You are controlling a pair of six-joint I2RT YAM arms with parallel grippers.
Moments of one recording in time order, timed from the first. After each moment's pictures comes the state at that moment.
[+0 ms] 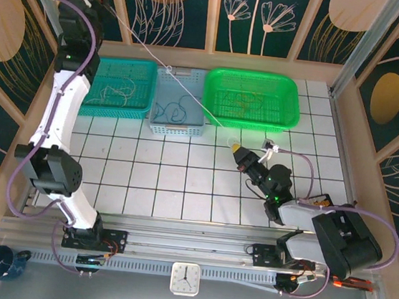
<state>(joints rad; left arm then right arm) -0.01 1.72 1.88 -0.03 -0.14 -0.57 0.50 1.26 0.19 1.07 -0.21 0.98</state>
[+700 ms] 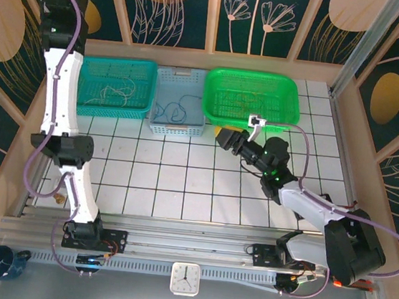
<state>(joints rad) 0.02 2.09 2.75 -0.29 -0.11 -0.50 0.54 1.22 0.54 0.70 -0.40 0.76</state>
